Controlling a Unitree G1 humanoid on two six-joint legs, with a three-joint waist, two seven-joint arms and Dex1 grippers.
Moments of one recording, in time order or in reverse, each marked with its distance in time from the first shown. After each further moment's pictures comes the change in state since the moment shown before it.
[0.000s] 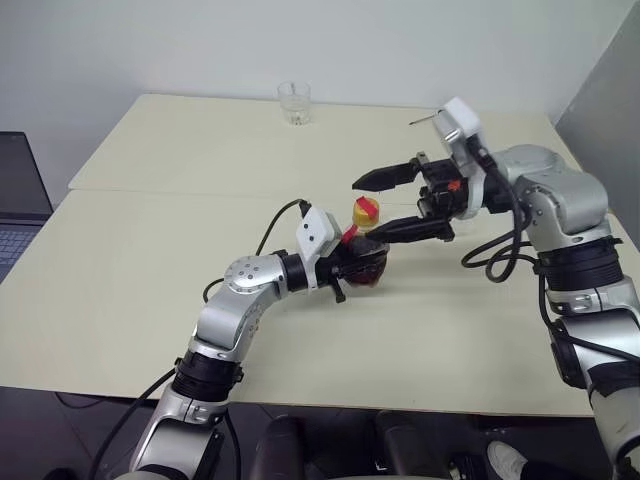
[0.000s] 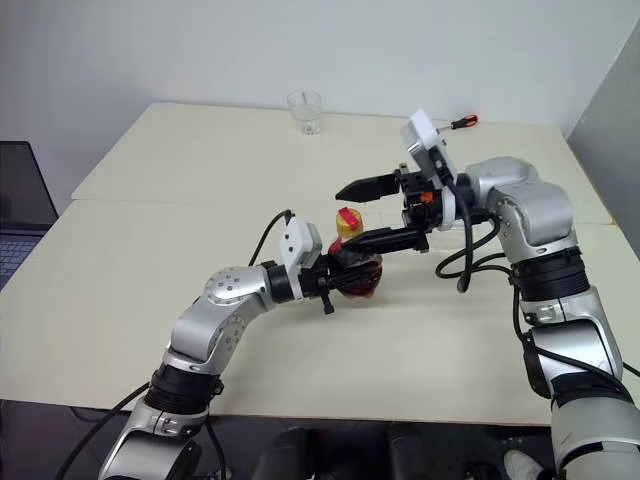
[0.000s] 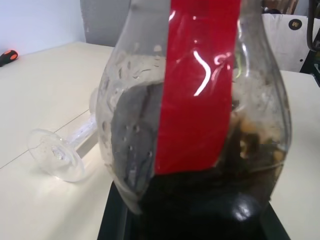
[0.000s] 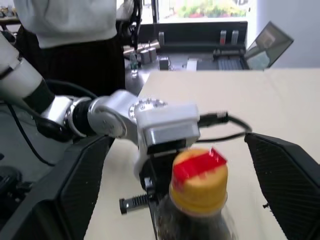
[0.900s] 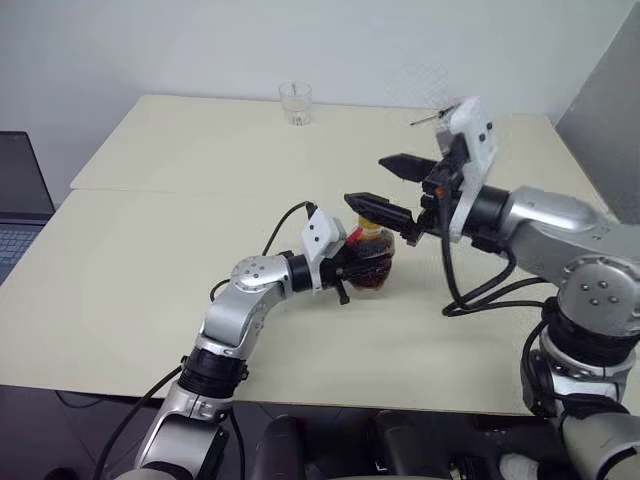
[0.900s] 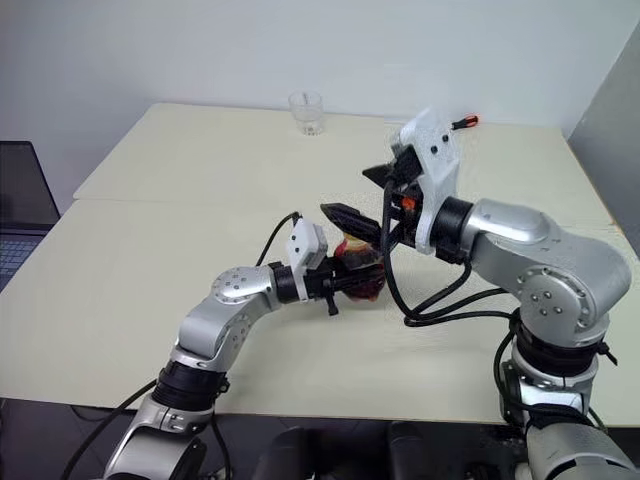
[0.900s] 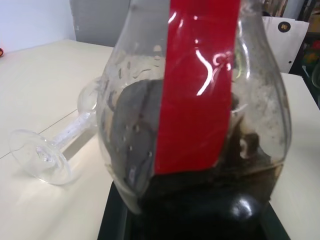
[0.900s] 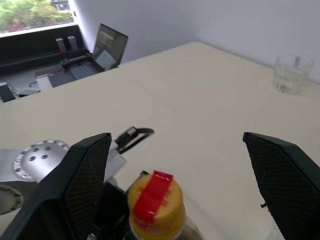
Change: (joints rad) left arm -0.013 -0.017 -0.009 0.042 0.000 -0.008 -0.033; right arm 0.223 0.214 -0.258 -0.766 0.172 0.695 -1.133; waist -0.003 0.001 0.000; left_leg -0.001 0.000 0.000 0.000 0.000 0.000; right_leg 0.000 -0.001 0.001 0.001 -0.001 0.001
